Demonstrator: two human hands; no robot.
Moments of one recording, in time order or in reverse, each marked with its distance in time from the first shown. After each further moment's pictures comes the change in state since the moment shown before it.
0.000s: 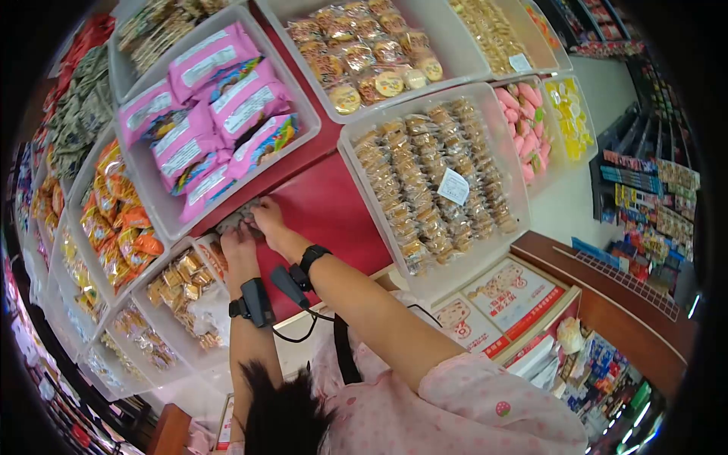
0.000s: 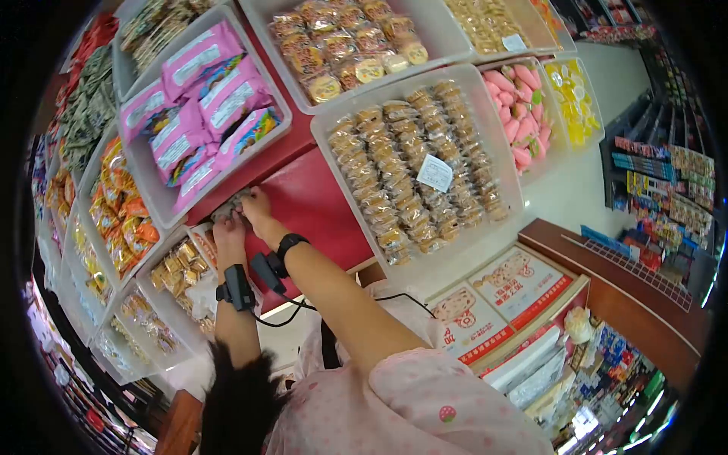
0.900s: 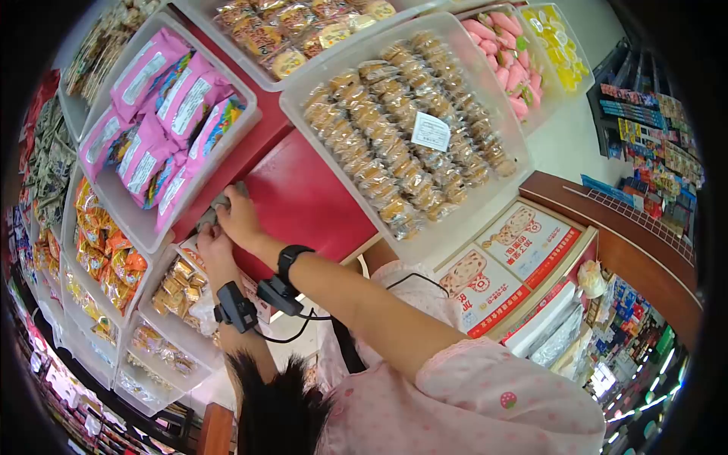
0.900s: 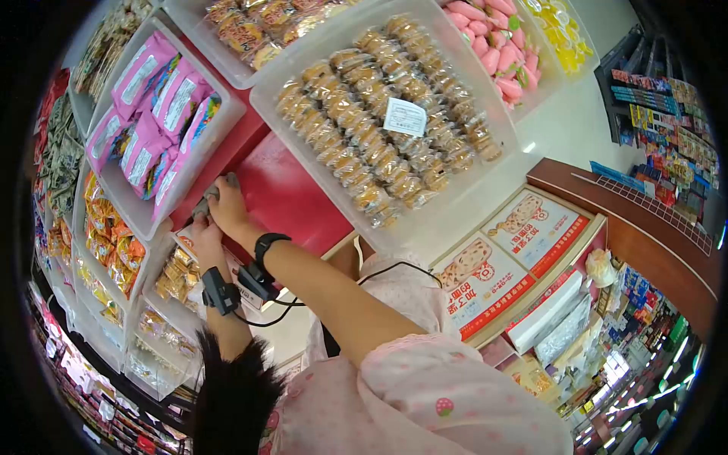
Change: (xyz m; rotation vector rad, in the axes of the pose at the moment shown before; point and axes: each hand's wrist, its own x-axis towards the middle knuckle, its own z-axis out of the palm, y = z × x) left_hand -0.013 0.047 -0.018 1.349 -0.417 0.338; right_hand -0.030 0.003 0.007 -0.520 0.275 -0.757
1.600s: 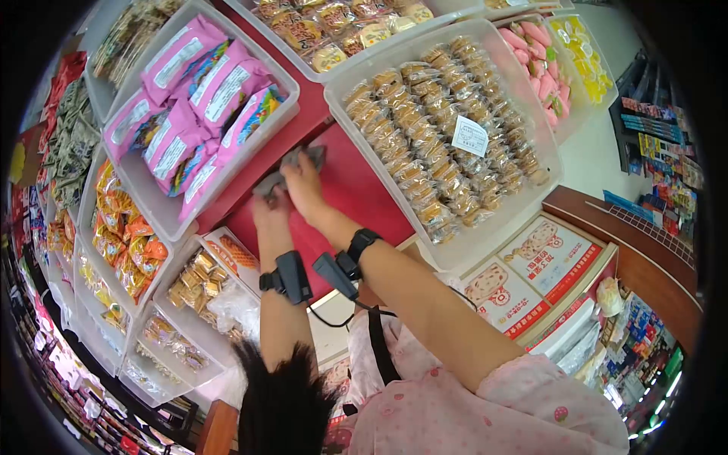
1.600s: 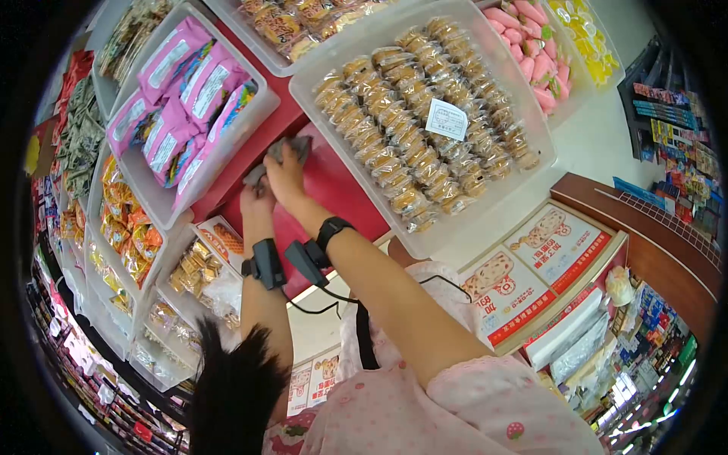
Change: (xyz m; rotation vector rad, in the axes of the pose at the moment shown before) left_hand 0.061 -0.026 0.083 -1.197 0.233 -0.340; right_hand 0.027 0.009 -0.042 0.447 -0.069 0.341
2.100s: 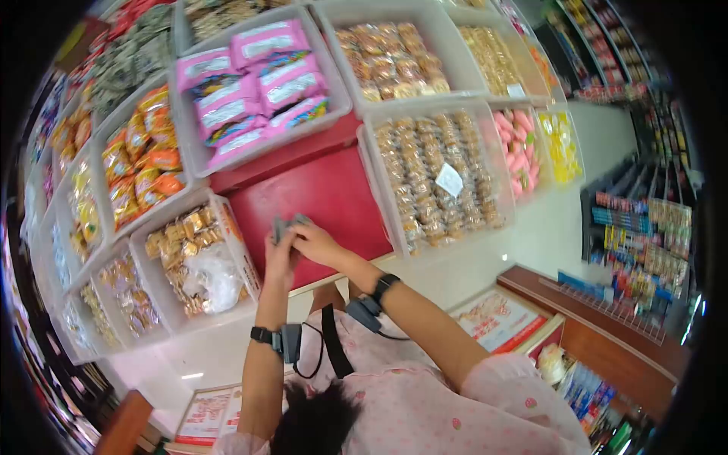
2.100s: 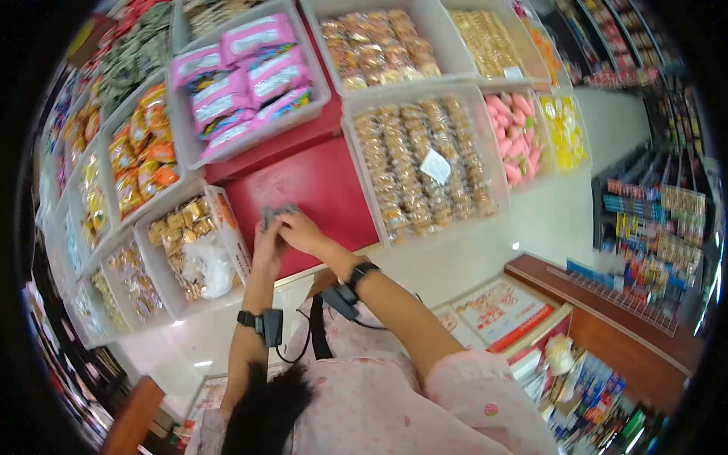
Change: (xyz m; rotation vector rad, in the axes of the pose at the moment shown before) left_hand -0.230 -0.007 -0.042 0.403 -0.342 -0.005; right_hand -0.097 -0.017 -0.091 -0.821 -0.738 -0.262
